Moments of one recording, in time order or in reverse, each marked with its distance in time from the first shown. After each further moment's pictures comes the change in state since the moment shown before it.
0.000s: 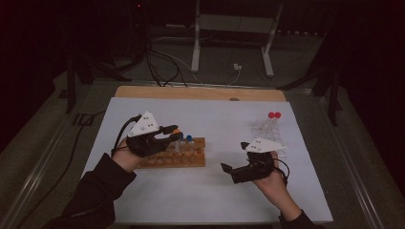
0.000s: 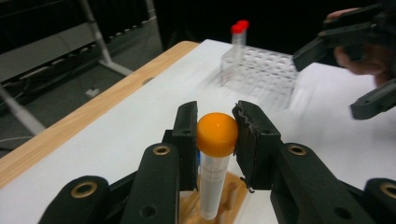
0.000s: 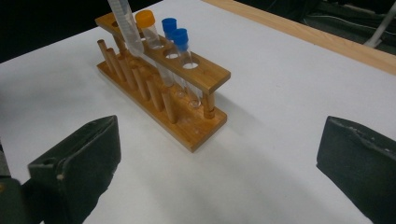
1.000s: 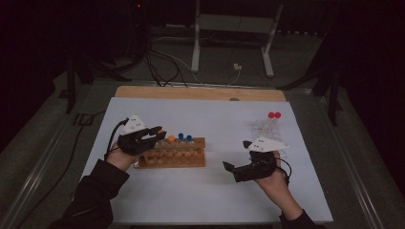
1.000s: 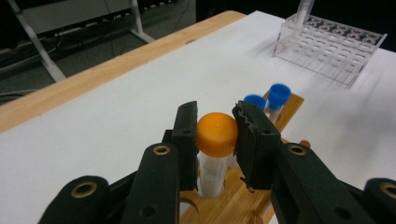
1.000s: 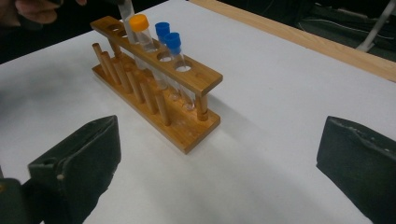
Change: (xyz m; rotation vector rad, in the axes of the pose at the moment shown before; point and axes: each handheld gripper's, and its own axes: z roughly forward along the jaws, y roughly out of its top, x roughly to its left) left arm 0.037 -0.061 0.015 0.059 0.100 -0.149; right arm -0.005 0.000 -0.004 -0.015 -0.009 0.002
